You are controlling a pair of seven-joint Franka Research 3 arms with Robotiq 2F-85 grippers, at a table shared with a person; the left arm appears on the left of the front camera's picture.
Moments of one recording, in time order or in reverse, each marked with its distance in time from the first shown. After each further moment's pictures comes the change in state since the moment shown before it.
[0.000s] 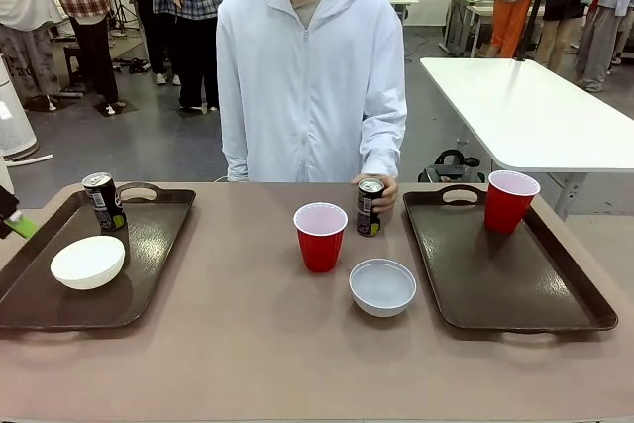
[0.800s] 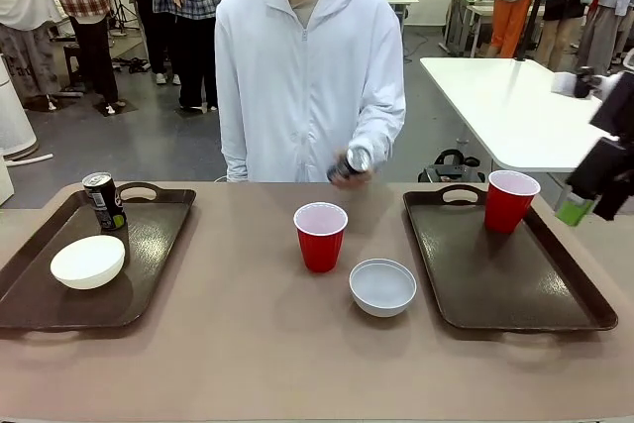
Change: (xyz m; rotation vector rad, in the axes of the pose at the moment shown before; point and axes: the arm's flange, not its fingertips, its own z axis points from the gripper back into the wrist) left arm -0.061 0.094 0.057 -0.336 -0.166 0.227; right arm 0.145 0.123 -0.059 -0.238 0.349 0.048
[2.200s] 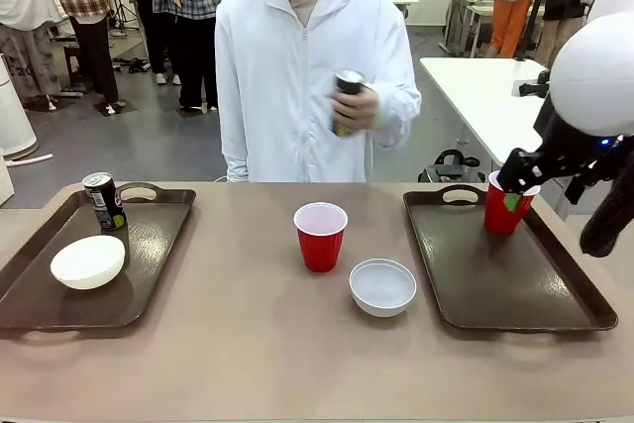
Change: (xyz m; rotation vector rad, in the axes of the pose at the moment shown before) left arm -0.016 0.060 0.034 -0.127 -0.054 0.019; right arm 0.045 0.020 -0.045 -0.310 -0.198 -0.385
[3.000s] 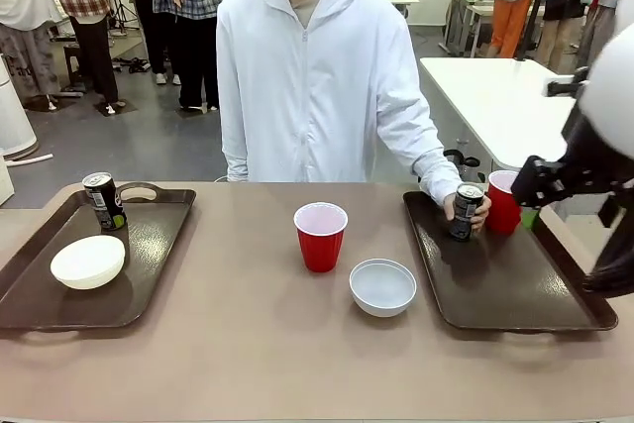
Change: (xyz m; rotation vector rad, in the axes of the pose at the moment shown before) left arm 0.000 0.000 0.000 0.001 0.001 0.002; right arm -0.079 0.013 0.056 -0.037 -0.006 -0.128
